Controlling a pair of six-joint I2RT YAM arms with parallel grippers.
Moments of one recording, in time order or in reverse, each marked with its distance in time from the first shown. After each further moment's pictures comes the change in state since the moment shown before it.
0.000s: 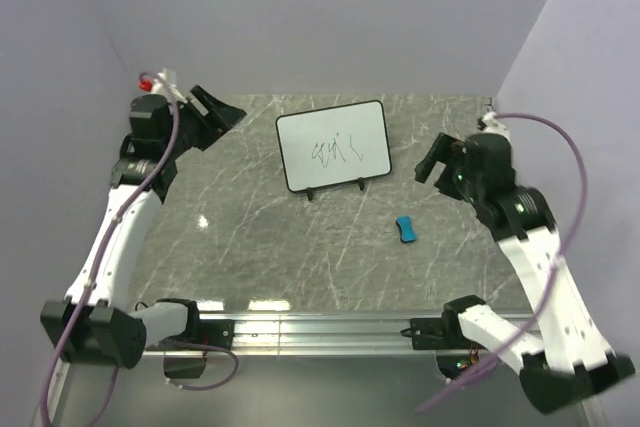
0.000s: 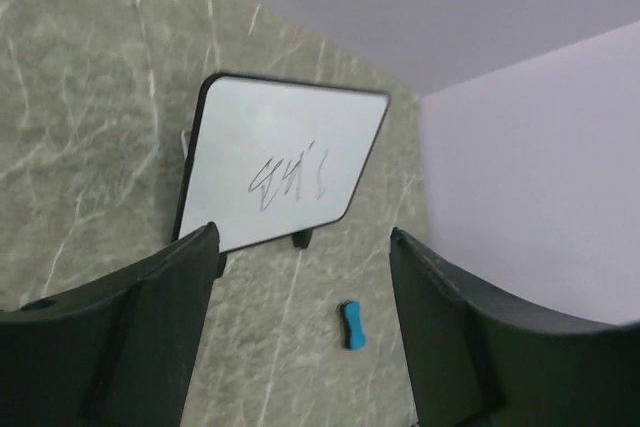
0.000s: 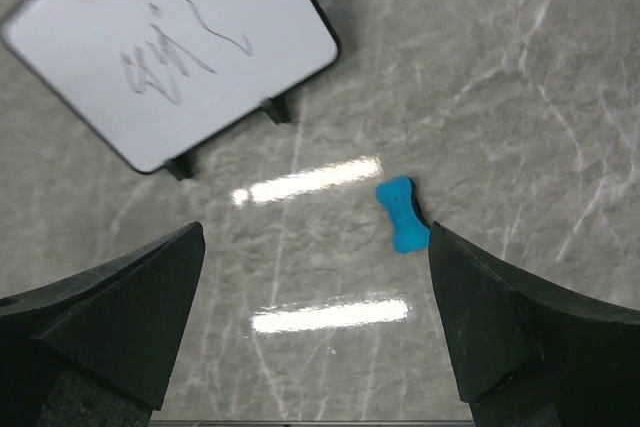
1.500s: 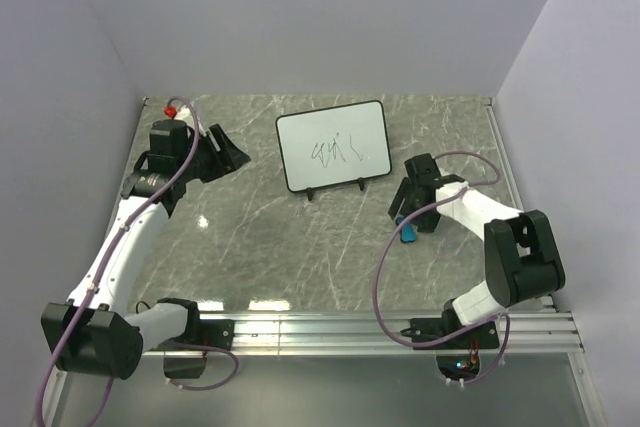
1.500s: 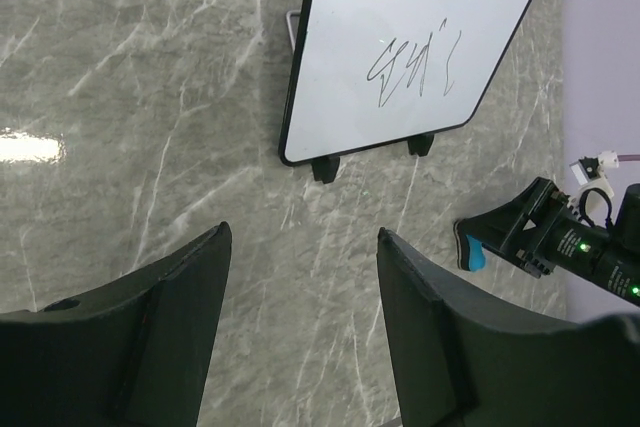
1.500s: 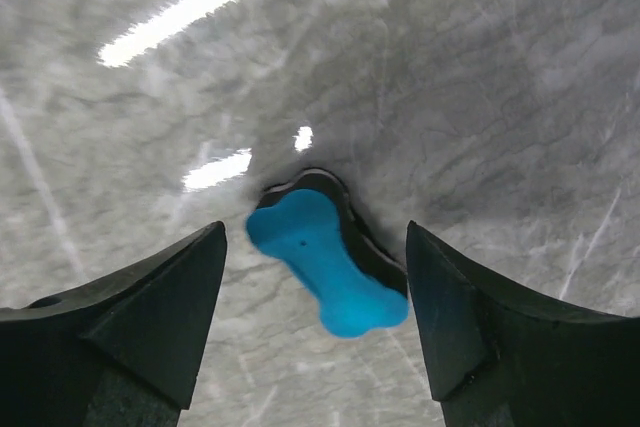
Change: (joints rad) left arm -0.059 -0.024 -0.146 -0.157 -0.046 0.245; right arm -0.022 0.631 -0.347 0.336 -0.051 0.126
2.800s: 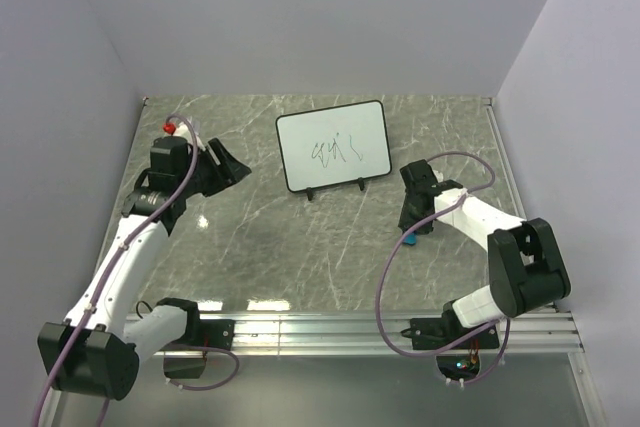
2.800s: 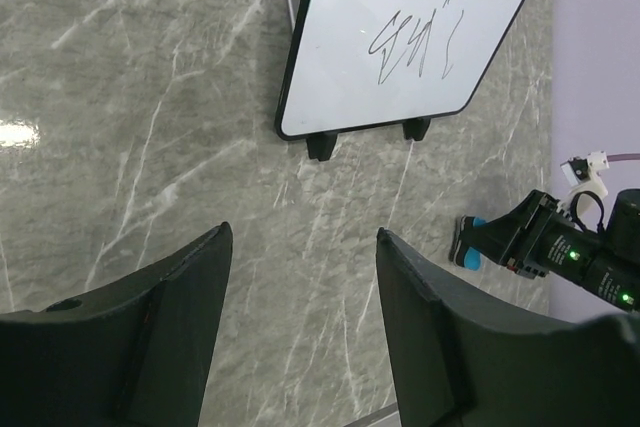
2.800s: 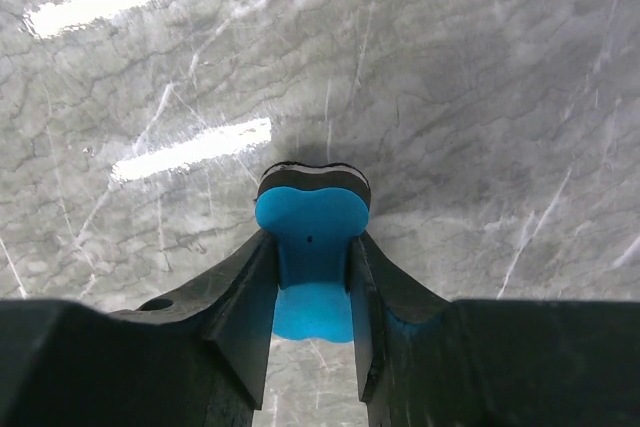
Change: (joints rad) left arm -0.014 -0.111 -0.132 0.032 -0.012 -0.068; right arm 0.058 -0.049 -0.048 -0.031 0.061 -0.125
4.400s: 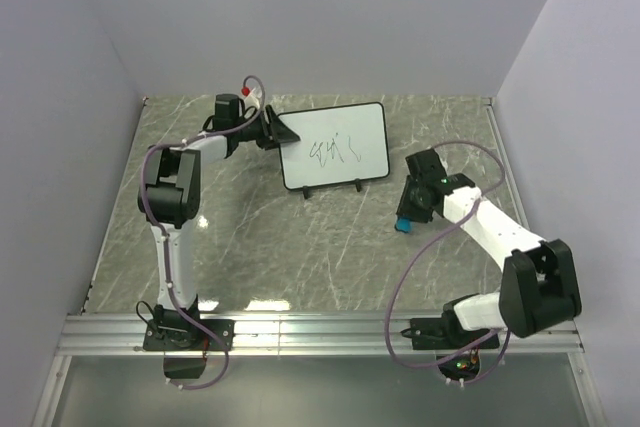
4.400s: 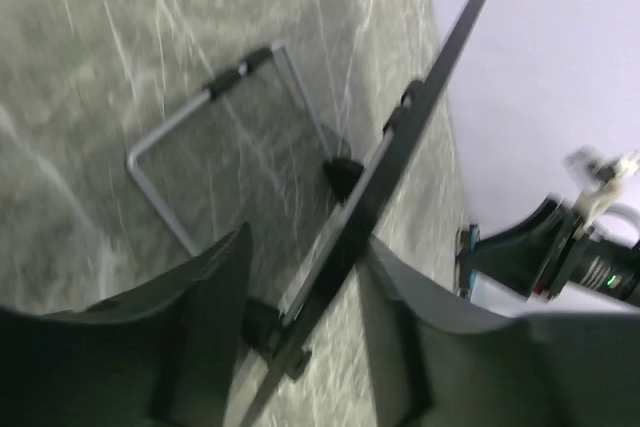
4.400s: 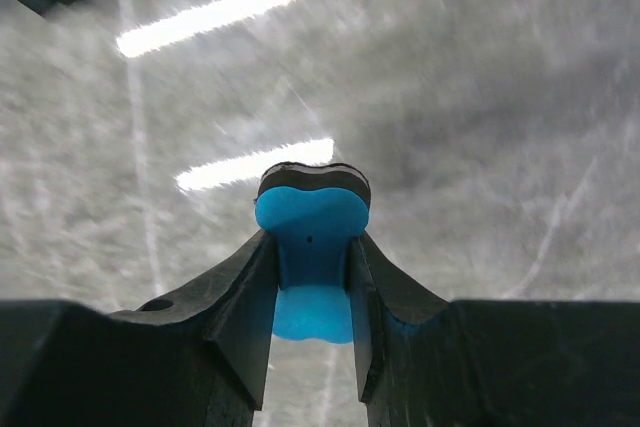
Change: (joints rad) left arm 0.002 1.179 0.604 0.621 0.641 -0.037; right arm 0.003 -0.137 0.056 -0.074 -0.072 0.036
